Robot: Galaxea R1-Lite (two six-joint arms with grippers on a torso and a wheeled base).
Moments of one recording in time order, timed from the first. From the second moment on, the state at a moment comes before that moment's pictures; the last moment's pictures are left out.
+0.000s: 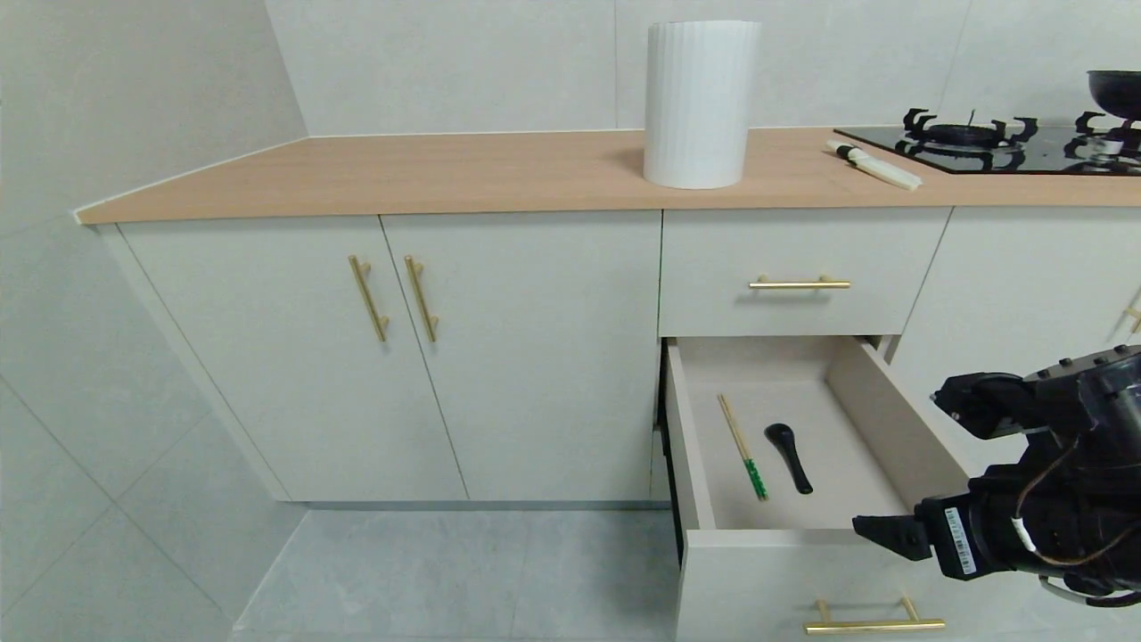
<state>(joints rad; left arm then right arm) 0.00 0.00 0.00 0.00 0.03 0.00 0.45 1.41 -0.65 0.01 -0.12 0.17</state>
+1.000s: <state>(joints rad) 0.00 0.00 0.00 0.00 0.03 0.00 0.55 1.60 -0.59 0.02 -0.12 0.18</state>
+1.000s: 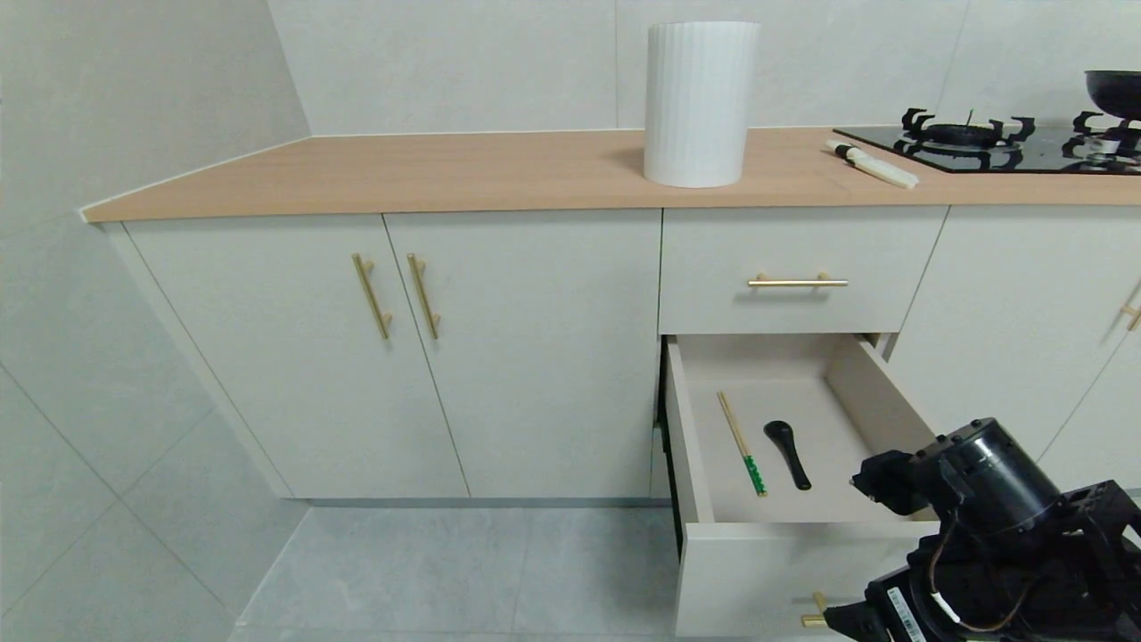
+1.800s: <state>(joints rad) 0.00 0.00 0.00 0.00 0.03 0.00 0.47 1.72 -0.68 -0.02 -0.19 0.27</state>
